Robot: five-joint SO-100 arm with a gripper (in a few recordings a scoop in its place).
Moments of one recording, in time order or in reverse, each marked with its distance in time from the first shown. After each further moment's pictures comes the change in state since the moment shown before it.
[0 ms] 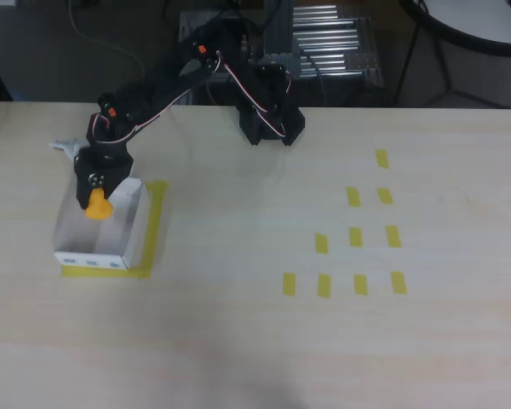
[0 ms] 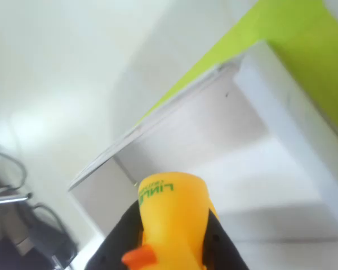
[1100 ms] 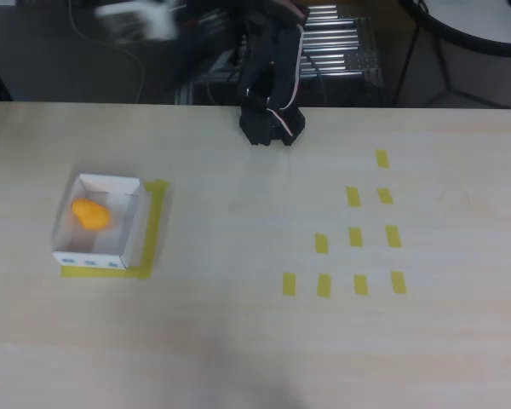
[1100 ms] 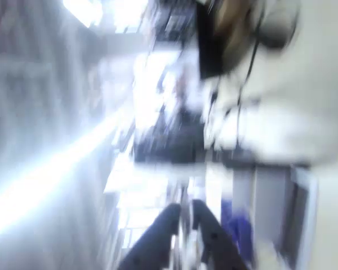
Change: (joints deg) arm -36.5 80.6 15.1 10.4 9.5
